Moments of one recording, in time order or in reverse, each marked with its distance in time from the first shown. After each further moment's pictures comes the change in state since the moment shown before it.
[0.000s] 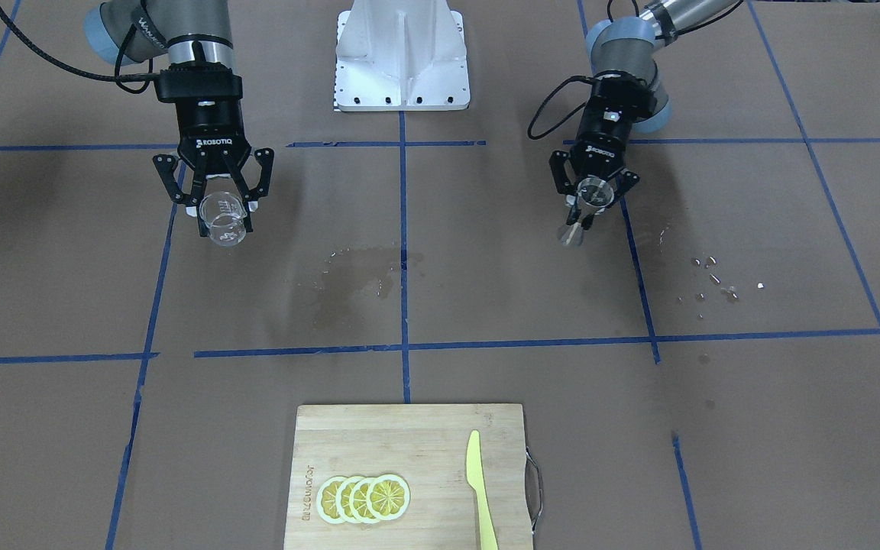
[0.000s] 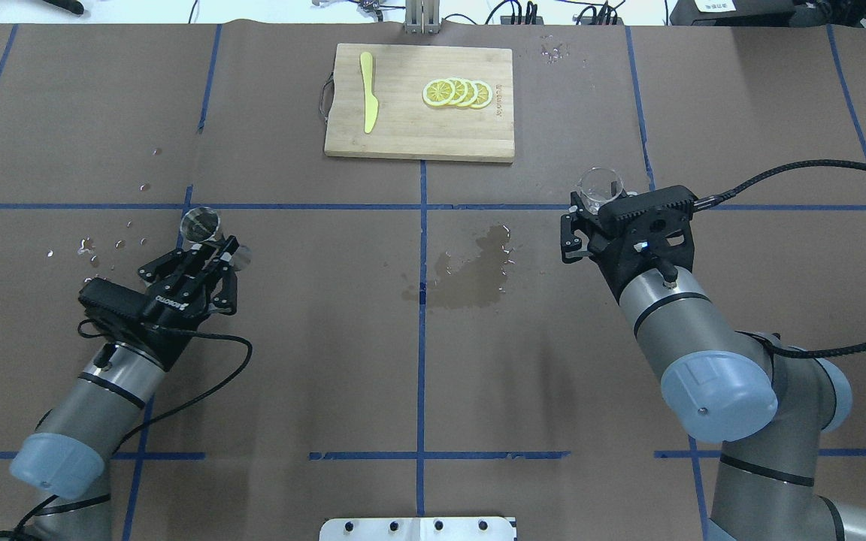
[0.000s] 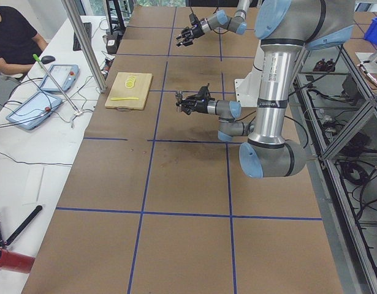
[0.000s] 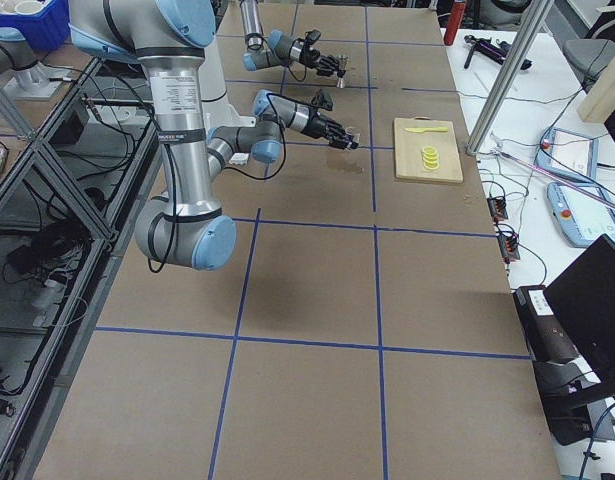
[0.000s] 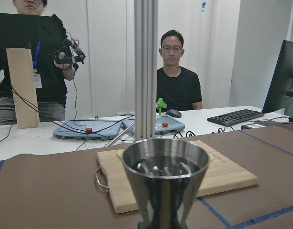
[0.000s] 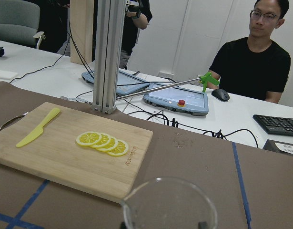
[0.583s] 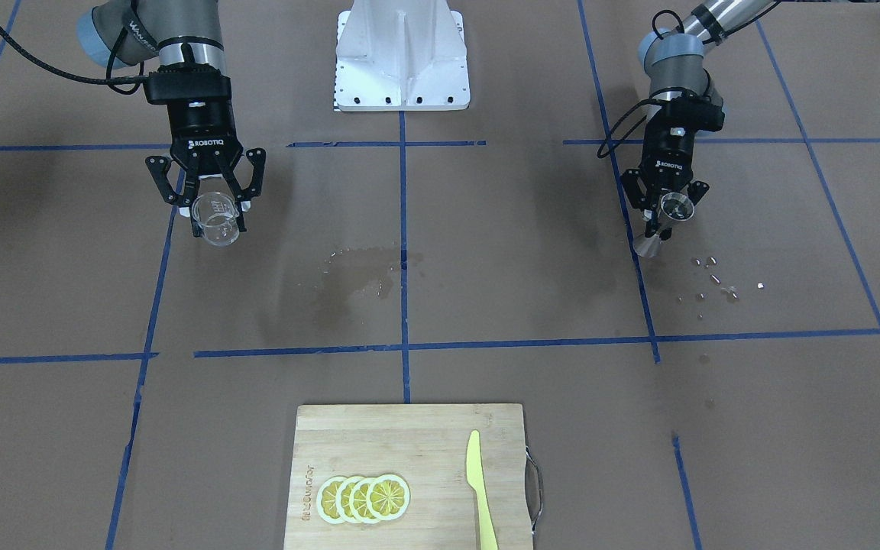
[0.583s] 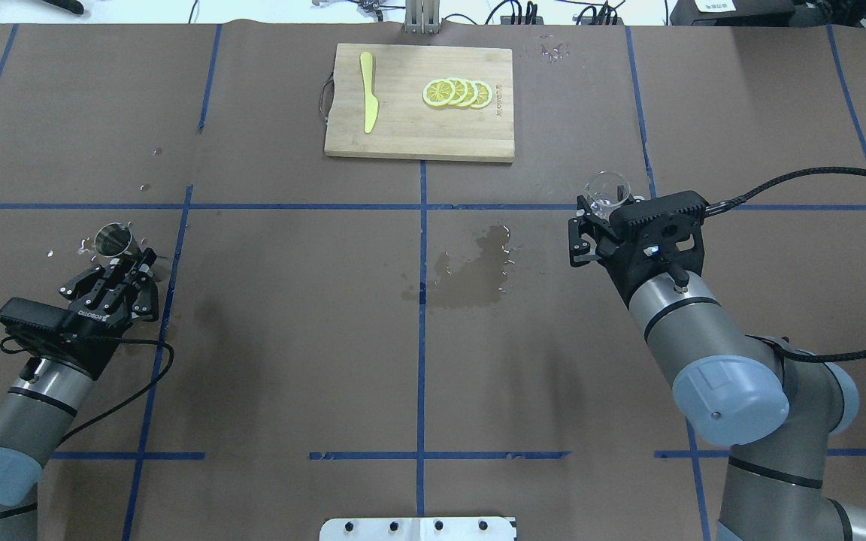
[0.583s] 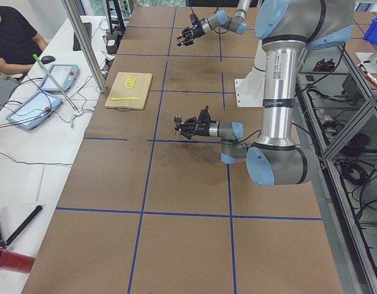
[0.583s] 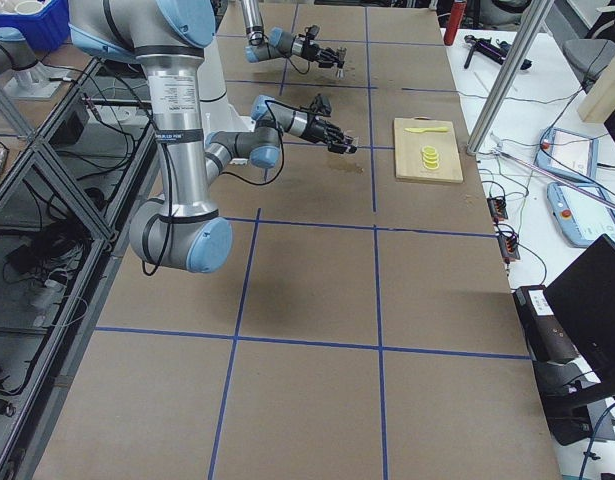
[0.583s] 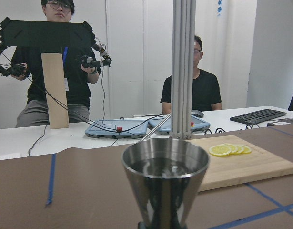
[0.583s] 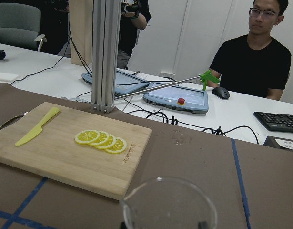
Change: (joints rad) left arm 0.004 0.106 0.101 -0.065 0.083 -0.146; right arm -0.002 -0.014 -0.001 0.025 0.001 0.003
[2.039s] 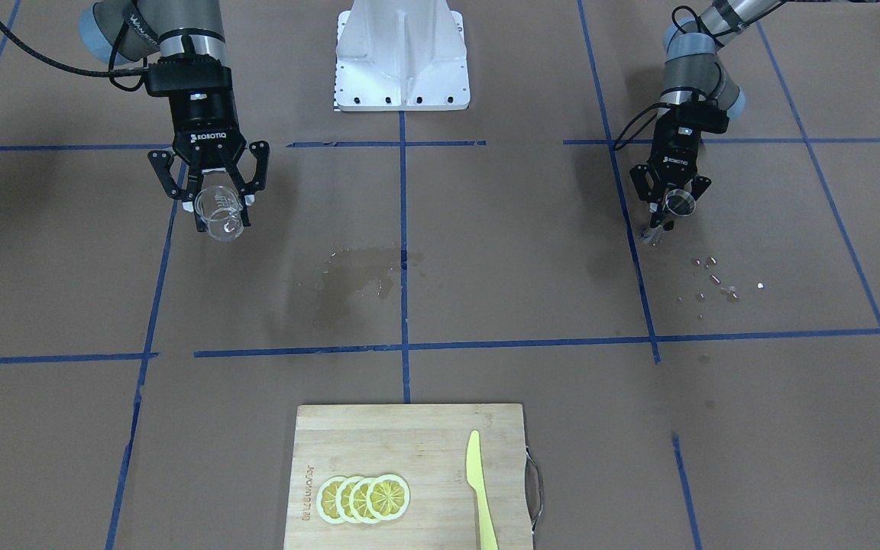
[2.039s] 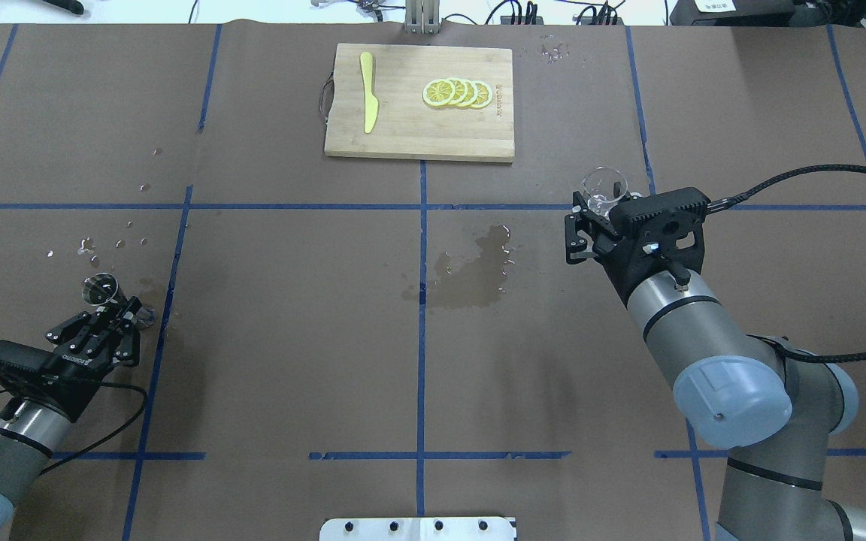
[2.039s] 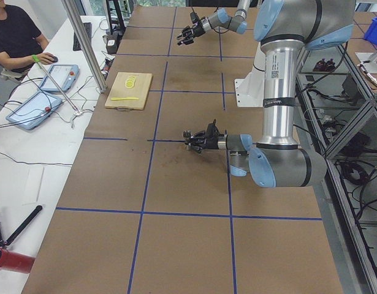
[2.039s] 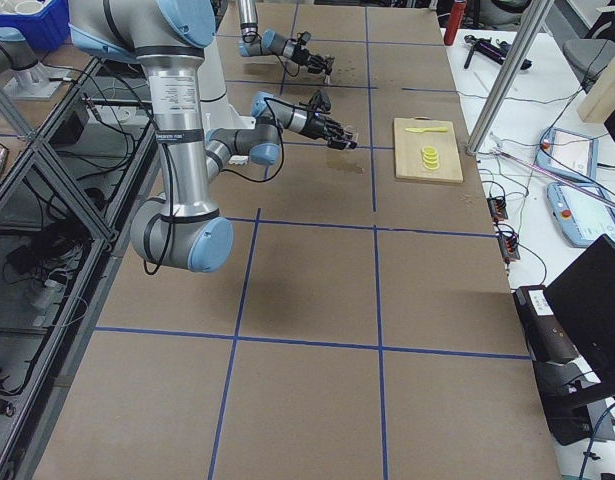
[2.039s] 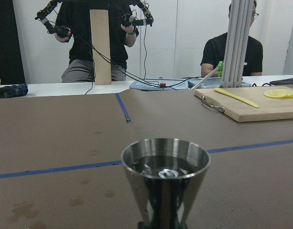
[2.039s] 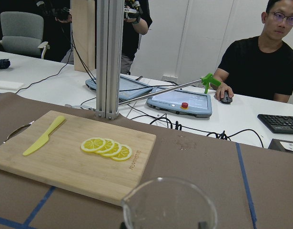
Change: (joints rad) left arm 0.106 0.072 0.054 -0.004 0.013 -0.118; right arm -0.001 0.010 0.014 0.002 -0.003 0.005
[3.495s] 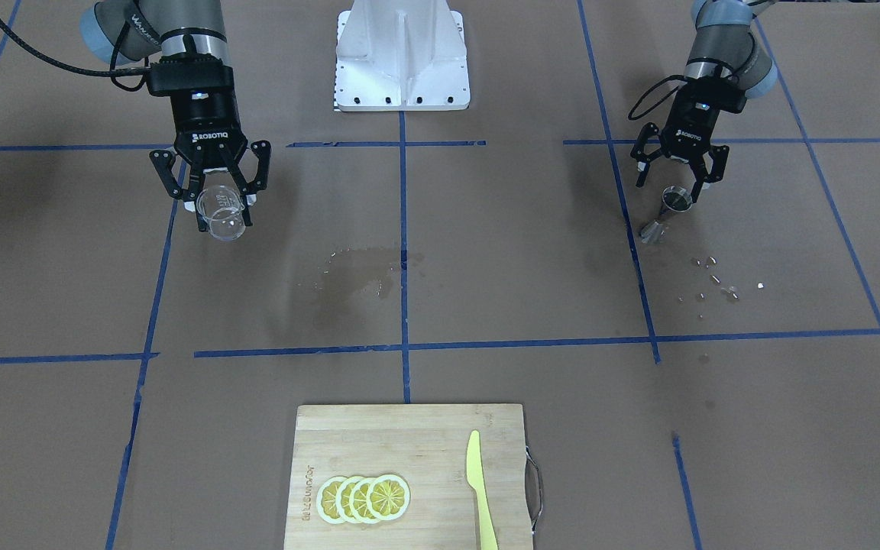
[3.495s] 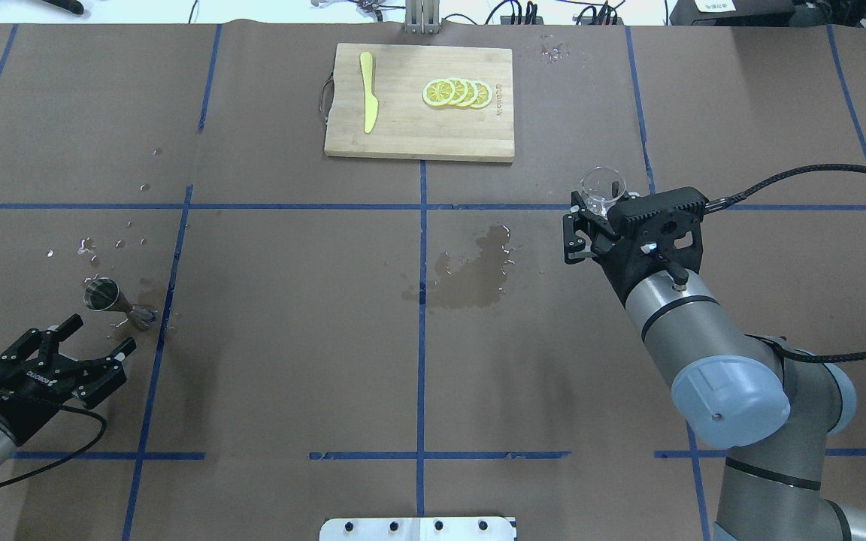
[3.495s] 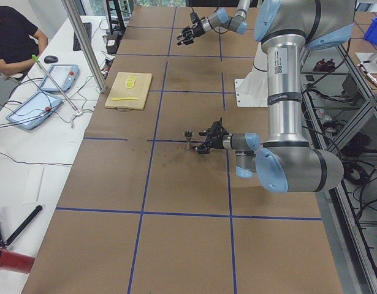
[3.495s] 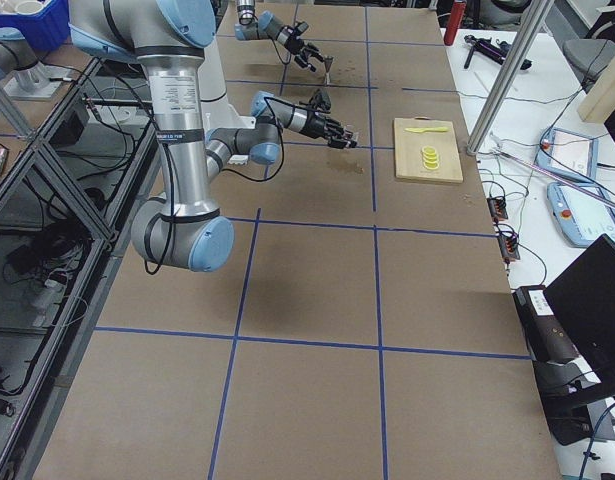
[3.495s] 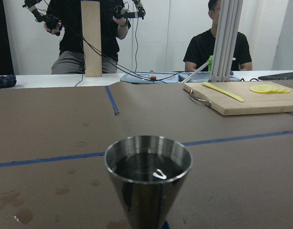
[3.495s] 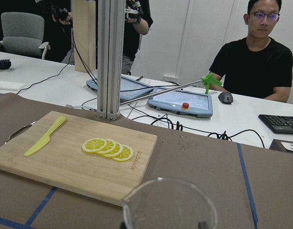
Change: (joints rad) left arm 0.023 0.204 -0.197 0.015 -0.231 0.063; right arm -0.001 0.003 -0.002 -0.002 0.000 0.000
